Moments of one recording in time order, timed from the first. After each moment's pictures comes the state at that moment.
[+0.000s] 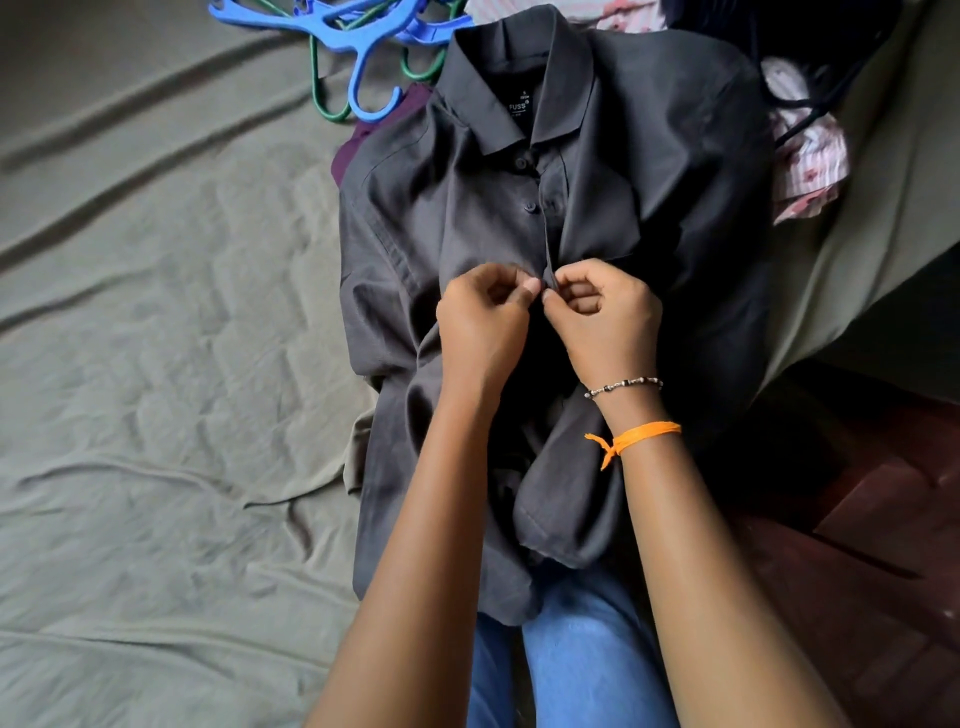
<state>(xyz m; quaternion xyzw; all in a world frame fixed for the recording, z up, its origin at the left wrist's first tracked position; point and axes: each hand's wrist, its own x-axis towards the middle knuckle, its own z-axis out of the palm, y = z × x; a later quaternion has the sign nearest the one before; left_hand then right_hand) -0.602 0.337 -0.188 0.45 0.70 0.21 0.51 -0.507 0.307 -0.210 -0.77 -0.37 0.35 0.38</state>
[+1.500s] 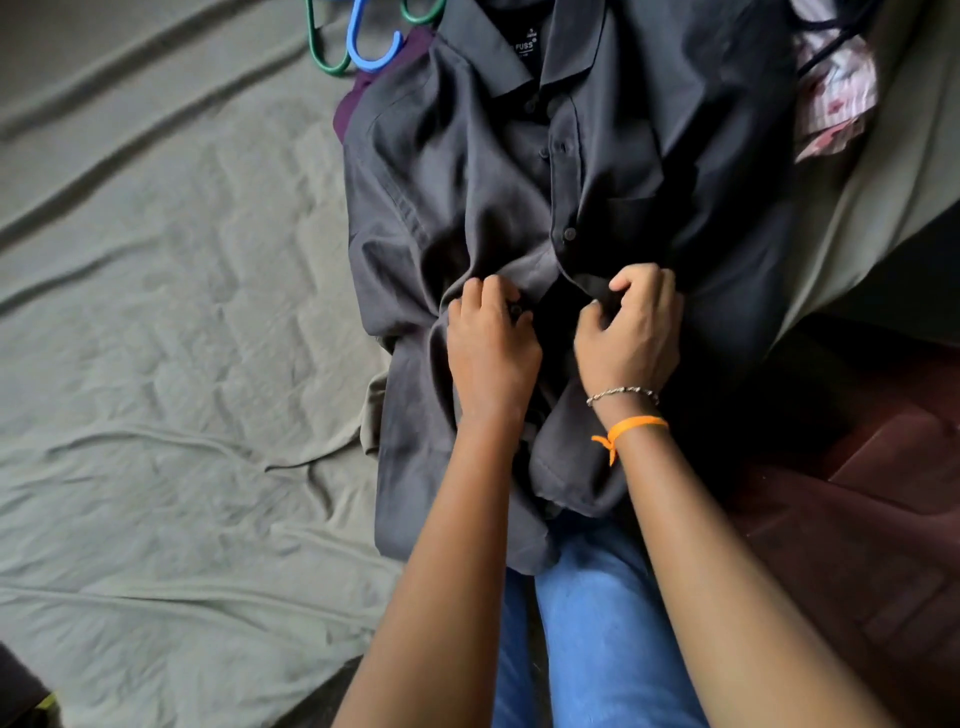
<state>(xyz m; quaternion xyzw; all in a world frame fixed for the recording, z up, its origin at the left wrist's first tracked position) -0.617 0.282 -0.226 0.64 0.70 0.11 0.29 -0.517 0.255 -0.230 -0.88 -0.37 0.18 0.25</state>
